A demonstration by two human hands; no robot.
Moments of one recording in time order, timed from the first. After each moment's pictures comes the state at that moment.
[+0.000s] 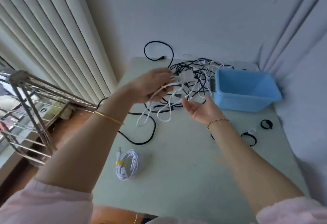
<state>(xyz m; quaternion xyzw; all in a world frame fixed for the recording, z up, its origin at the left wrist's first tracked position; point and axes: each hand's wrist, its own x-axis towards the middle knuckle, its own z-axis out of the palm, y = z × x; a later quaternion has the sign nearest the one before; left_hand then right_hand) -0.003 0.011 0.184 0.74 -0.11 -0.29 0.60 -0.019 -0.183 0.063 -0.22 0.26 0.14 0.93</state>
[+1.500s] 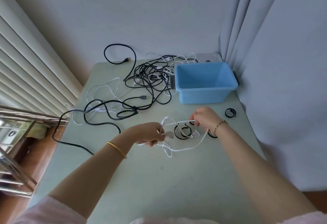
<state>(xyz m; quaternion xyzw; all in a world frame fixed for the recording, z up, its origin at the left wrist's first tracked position) -0.031 -0.103 0.047 0.83 -0.11 -0.47 0.29 -0.074 -0.314 0.056 -0.87 0.21 0.14 0.43</state>
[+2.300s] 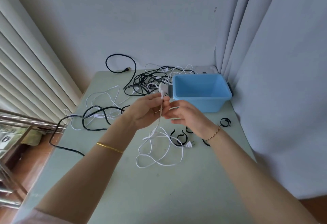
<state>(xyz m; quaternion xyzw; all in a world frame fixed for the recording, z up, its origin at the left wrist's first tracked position) -0.025 -0.122 0.130 0.49 0.01 -0.35 0.80 -0.083 -0.278 0.103 -0.70 0.04 0.12 0.71</state>
